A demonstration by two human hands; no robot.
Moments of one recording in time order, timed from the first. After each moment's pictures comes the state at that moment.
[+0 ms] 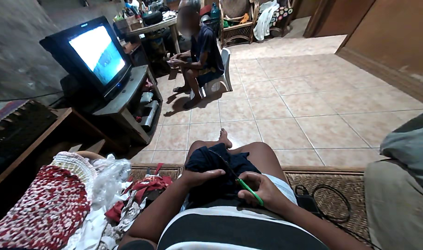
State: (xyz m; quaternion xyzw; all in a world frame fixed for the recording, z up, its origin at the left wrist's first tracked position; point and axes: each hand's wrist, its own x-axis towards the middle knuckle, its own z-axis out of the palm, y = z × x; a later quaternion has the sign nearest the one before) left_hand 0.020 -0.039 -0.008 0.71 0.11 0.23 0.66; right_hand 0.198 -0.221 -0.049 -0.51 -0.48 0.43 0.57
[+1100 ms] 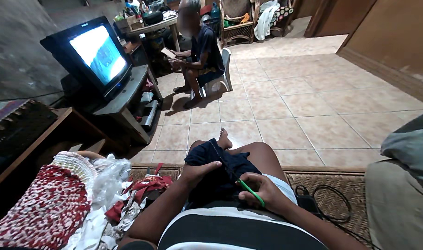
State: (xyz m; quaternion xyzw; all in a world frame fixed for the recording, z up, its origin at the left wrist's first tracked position) left_hand 0.024 -0.049 0.006 0.59 0.22 0.29 0.72; right_hand 0.199 -0.223 -0.045 -0.52 -0.48 0.44 0.56
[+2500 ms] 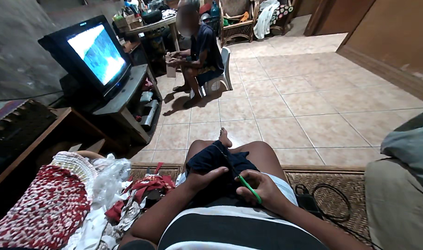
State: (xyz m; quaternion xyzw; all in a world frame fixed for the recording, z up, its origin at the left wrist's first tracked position) left_hand 0.026 -0.064 -0.008 0.70 0.12 0.34 0.62; right_hand 0.192 -0.221 -0.044 -0.55 -0.46 0.39 0.58
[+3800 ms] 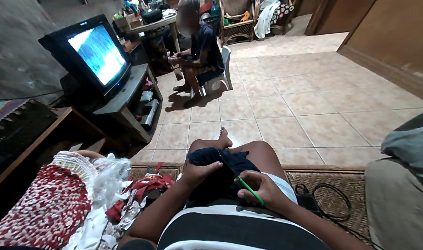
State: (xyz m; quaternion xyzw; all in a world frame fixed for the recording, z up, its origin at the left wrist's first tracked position) left_hand 0.026 -0.051 0.001 0.63 0.15 0.32 0.69; right_hand 0.197 -0.222 -0.045 -0.52 -0.50 0.40 0.57
